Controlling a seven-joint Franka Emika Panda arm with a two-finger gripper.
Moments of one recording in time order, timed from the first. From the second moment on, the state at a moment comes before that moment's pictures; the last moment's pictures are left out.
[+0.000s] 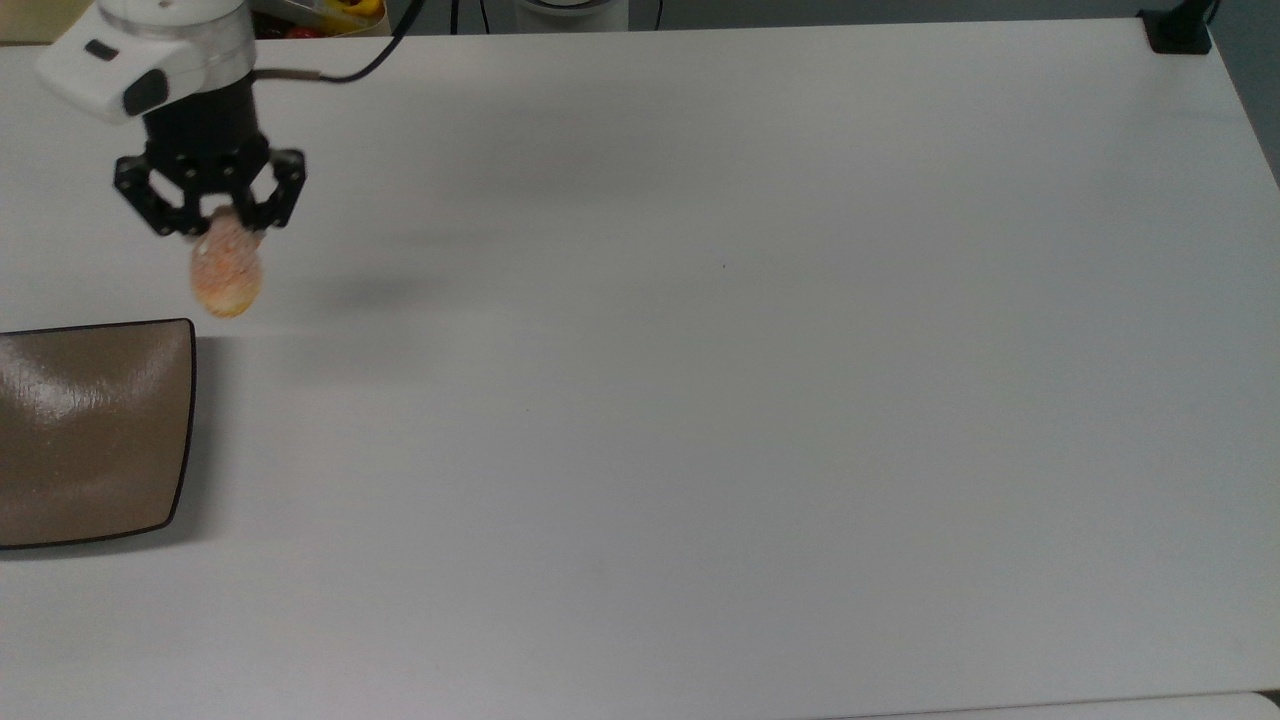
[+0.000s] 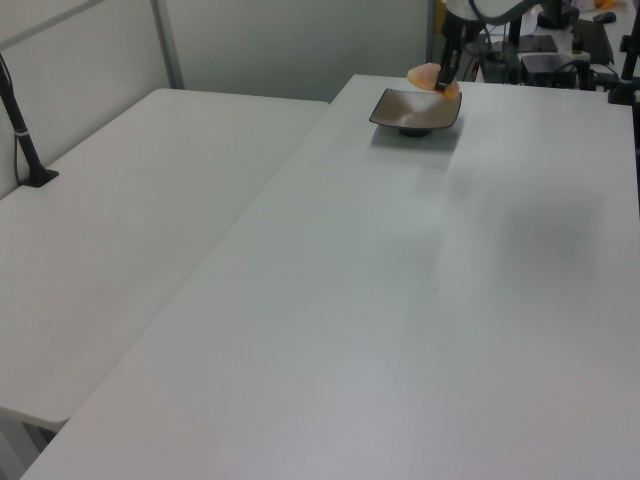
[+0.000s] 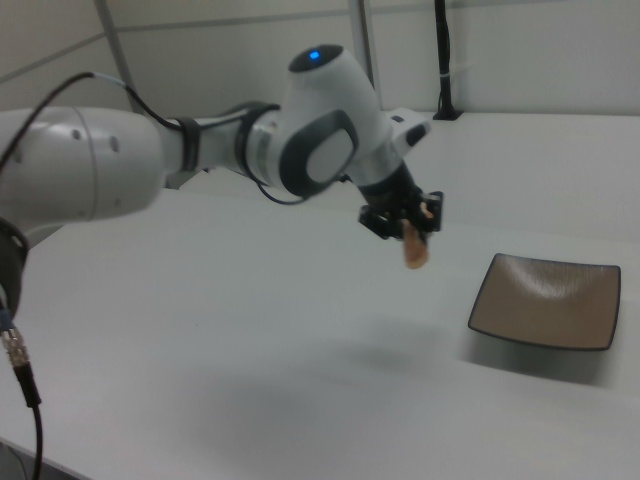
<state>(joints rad) -0.08 0.30 -0.19 -1.63 0.00 2.28 -0.57</state>
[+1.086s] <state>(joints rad) -0.33 0.79 -0.08 -1.26 0.05 2.67 -0.70</state>
